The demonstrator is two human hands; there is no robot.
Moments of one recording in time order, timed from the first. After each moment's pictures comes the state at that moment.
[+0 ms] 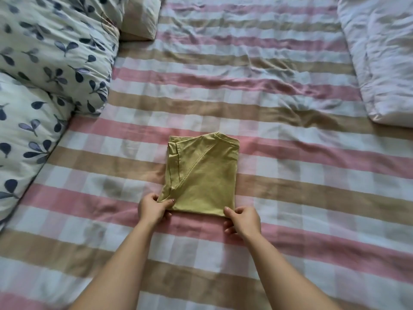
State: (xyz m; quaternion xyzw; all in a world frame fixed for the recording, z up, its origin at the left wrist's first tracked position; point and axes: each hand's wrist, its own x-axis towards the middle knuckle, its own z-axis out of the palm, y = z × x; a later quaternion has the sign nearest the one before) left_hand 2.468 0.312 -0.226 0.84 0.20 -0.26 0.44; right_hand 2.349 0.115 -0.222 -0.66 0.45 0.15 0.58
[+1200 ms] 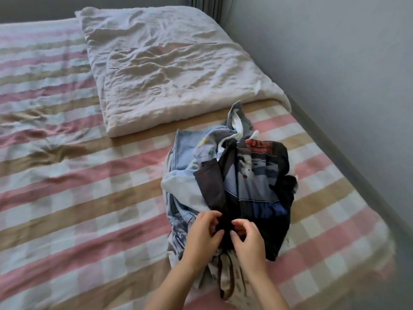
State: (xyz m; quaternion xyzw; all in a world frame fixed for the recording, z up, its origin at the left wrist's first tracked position) left_hand 1.979 -0.220 -0.079 0.76 -0.39 -0.34 0.40; right_hand 1.863 -0.274 -0.084 -0.70 0.57 -0.15 0.40
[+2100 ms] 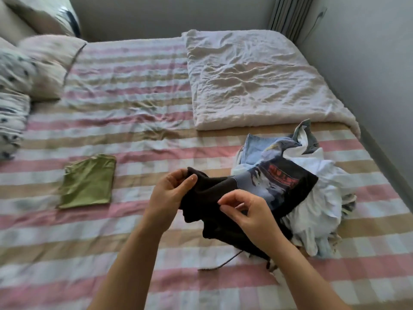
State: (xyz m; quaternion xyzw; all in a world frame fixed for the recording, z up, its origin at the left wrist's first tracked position) left_hand 2.096 -0.032 0.114 0.61 -0.16 -0.36 0.69; right_hand 1.956 -0.162 0.098 -0.81 0.16 -0.14 0.55
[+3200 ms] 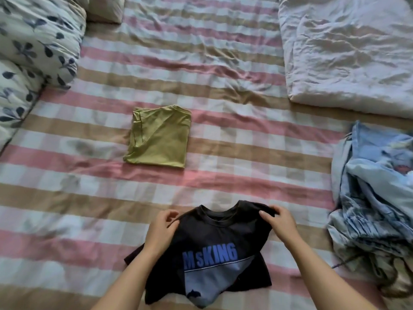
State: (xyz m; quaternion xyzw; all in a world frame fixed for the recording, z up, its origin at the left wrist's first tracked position) left_hand 2.226 0.274 -0.156 0.87 -0.03 -0.31 0.39; right_hand 2.101 -0.015 -0.146 -0.77 0.43 0.08 0.46
